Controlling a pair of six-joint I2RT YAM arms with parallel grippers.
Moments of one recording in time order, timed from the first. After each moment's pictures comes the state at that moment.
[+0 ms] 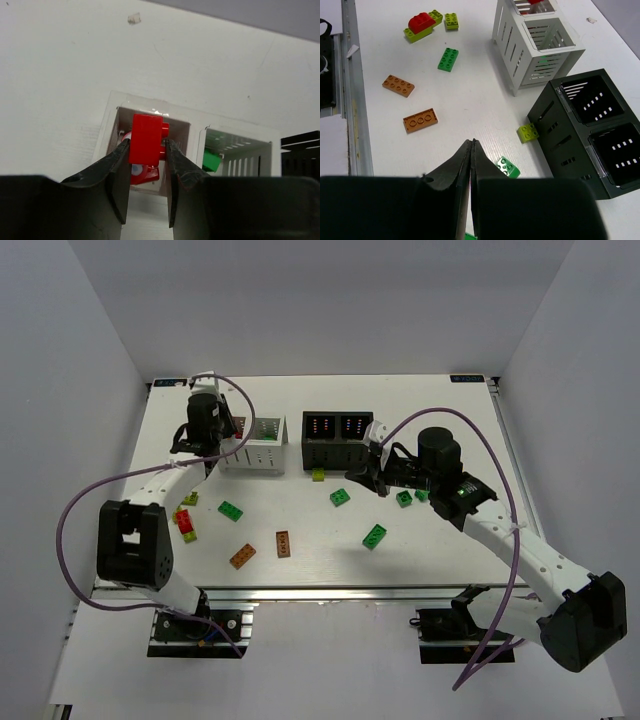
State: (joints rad) left arm -0.15 1.54 1.06 0.12 -0.19 -0.24; right arm 0.58 1.11 0.90 -0.07 -0.68 -0.28
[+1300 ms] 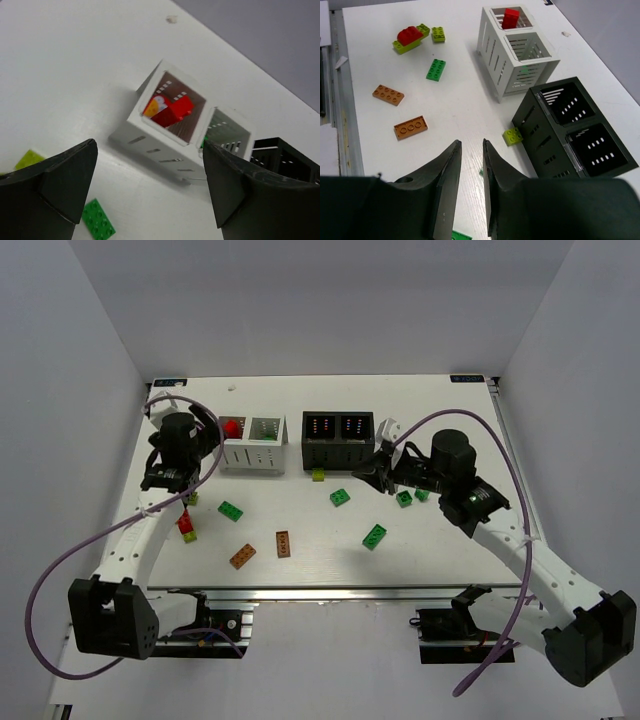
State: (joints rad) left arm -0.11 1.18 0.94 -0.14 -0.31 -0.55; right arm 0.56 1.03 0.89 -0.06 -0.65 -0.28
